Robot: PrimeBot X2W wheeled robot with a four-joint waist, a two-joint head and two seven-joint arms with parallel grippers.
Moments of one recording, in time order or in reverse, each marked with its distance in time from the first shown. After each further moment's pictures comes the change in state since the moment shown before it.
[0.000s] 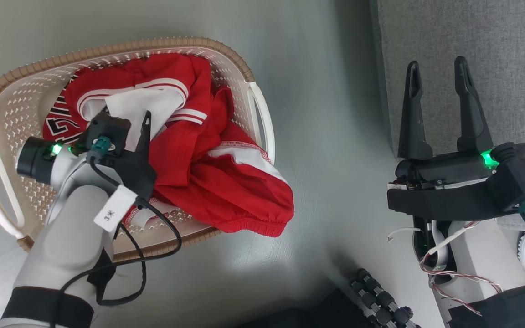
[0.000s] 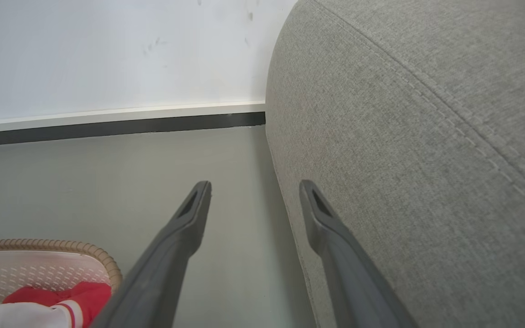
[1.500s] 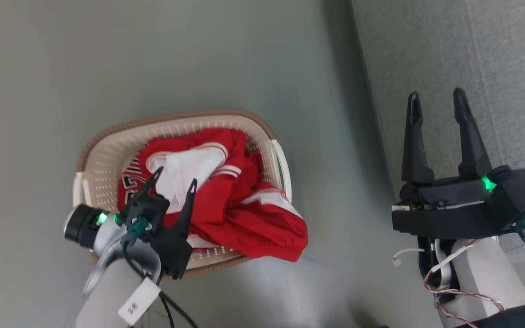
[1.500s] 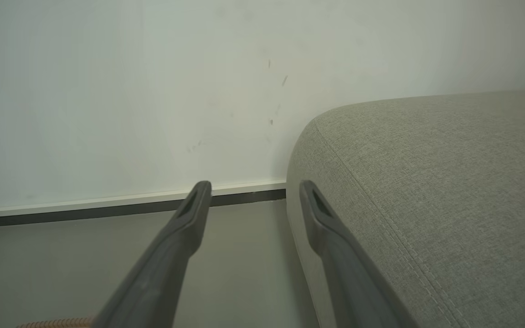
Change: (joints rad) left arm 0.343 -0.026 -0.038 -0.331 -0.019 -0.031 0.003; right arm 0.081 -0.017 -0.009 0.007 0.001 0.000 0.000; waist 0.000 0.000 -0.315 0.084
